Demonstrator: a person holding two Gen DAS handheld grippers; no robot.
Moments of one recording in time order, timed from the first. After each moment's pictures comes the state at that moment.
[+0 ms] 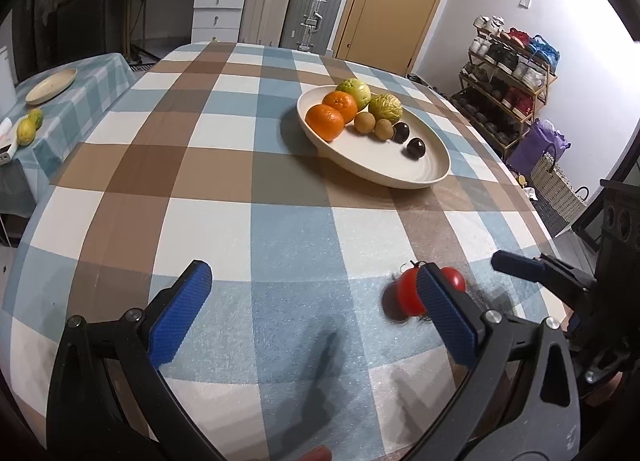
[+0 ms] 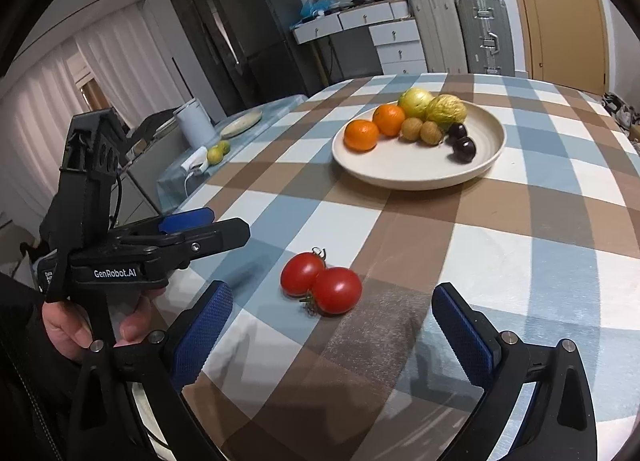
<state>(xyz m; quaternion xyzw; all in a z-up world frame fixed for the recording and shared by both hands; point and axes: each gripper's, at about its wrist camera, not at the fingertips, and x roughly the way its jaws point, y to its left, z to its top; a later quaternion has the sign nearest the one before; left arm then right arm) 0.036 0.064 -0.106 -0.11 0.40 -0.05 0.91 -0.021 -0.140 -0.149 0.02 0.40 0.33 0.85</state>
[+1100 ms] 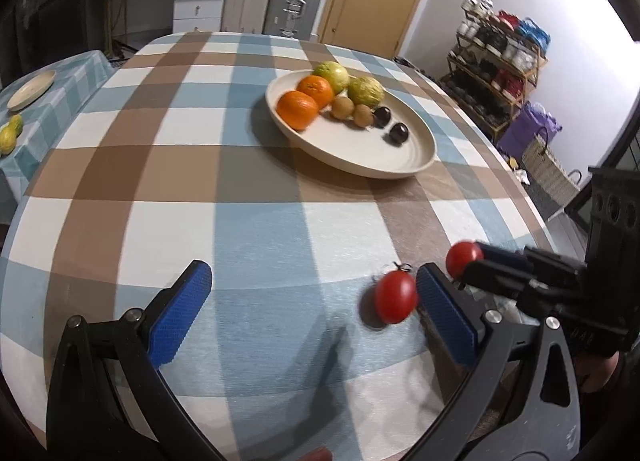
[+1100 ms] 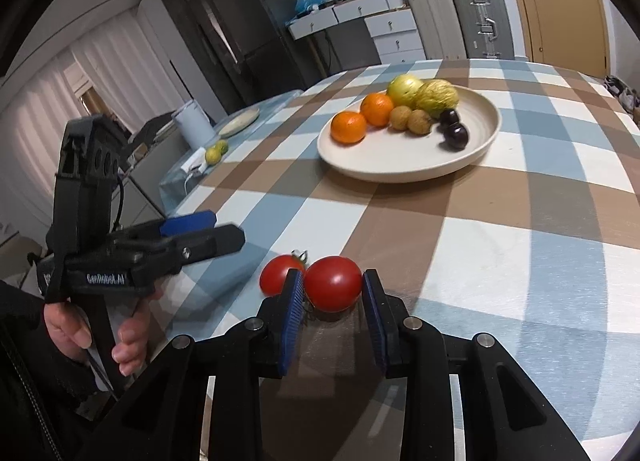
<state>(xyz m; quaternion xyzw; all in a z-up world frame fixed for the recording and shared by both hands) 0.063 0.037 -0.111 -0.09 0.43 -0.08 0.89 -0.003 -0.156 -0.157 0.05 0.41 0.33 0.85</state>
